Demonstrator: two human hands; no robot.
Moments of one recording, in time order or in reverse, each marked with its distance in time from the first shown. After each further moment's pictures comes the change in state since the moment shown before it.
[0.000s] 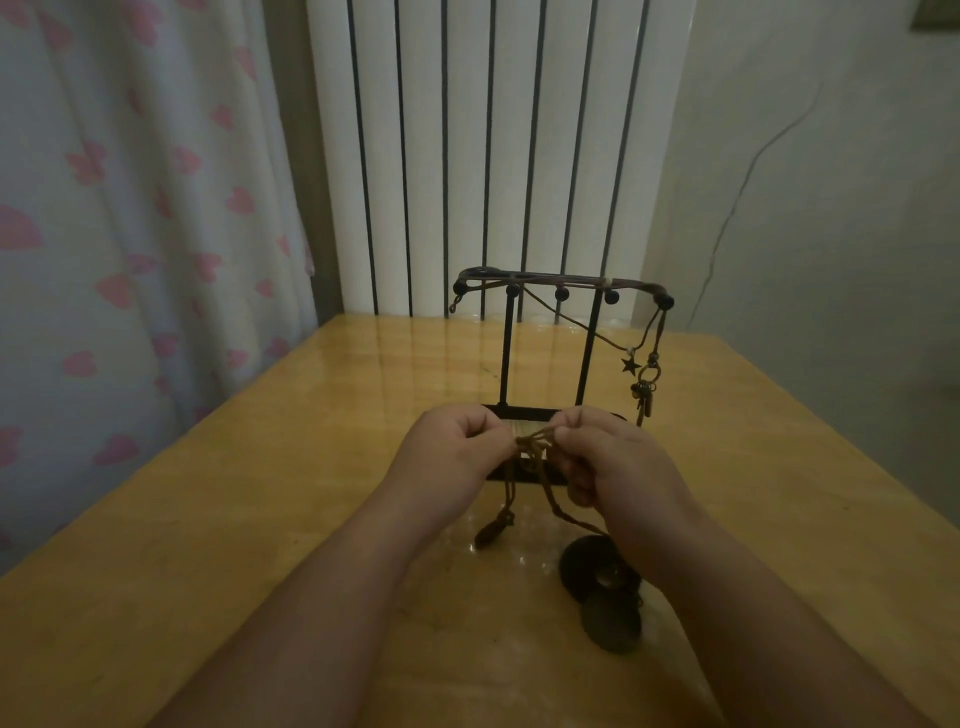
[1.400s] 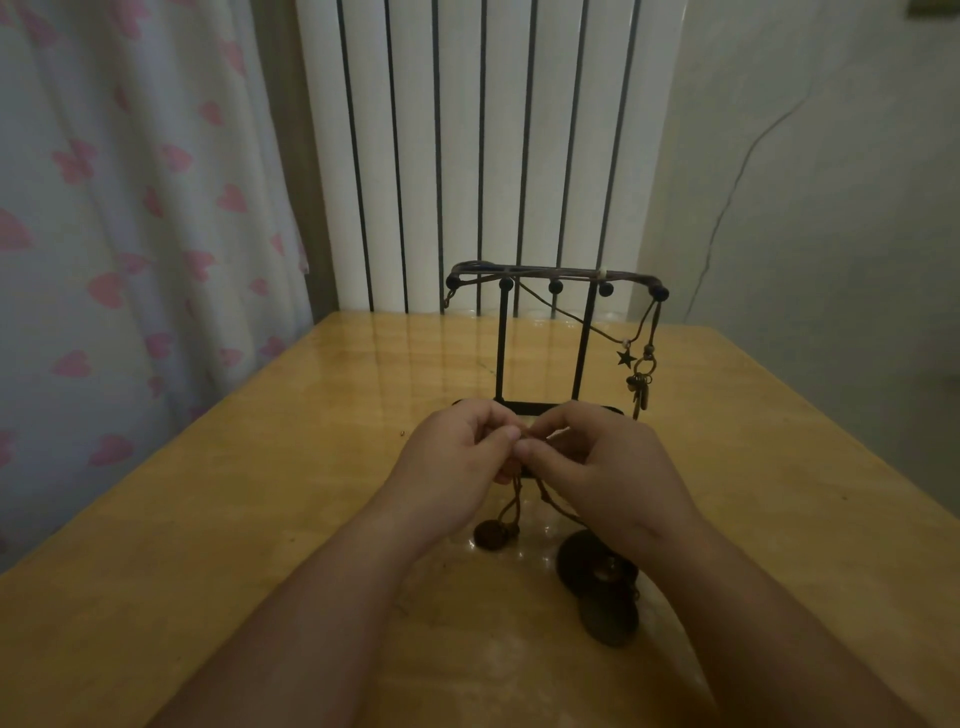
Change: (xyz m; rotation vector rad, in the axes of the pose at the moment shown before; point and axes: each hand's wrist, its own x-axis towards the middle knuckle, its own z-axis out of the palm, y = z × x) left_hand 0.000 -0.009 0.004 0.042 -0.051 0.039; right_hand 0.001 0.009 -0.003 -0.565 0.082 -0.314
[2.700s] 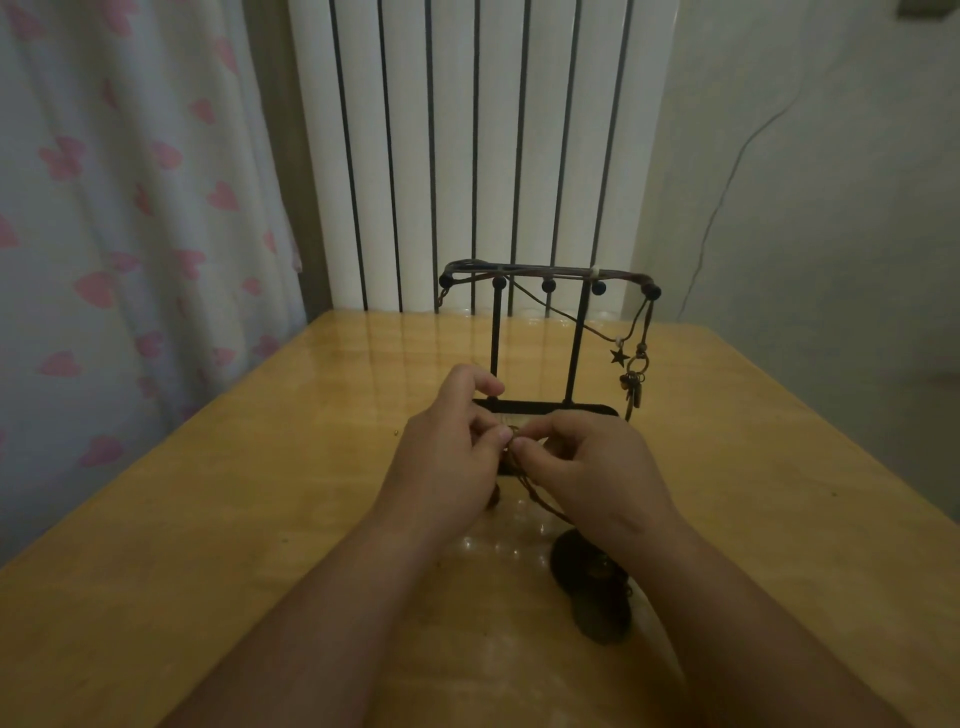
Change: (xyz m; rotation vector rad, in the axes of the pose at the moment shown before) left_hand 0.000 0.003 0.006 0.153 0.140 0.115; right_hand 0.002 0.002 0.008 0.010 0.037 0.057
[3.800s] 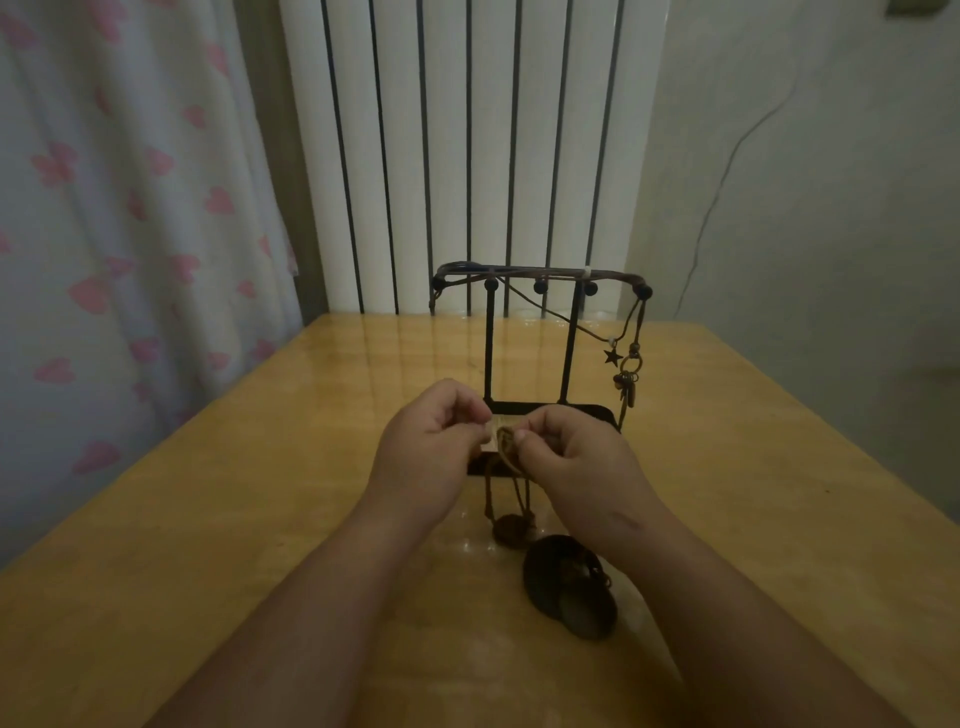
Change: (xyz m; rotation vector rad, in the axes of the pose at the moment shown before) left_hand 0.003 -0.004 -0.004 -0.283 0.038 -0.078; right_hand -0.004 -0.010 -0.001 0.198 -0.080 0.029
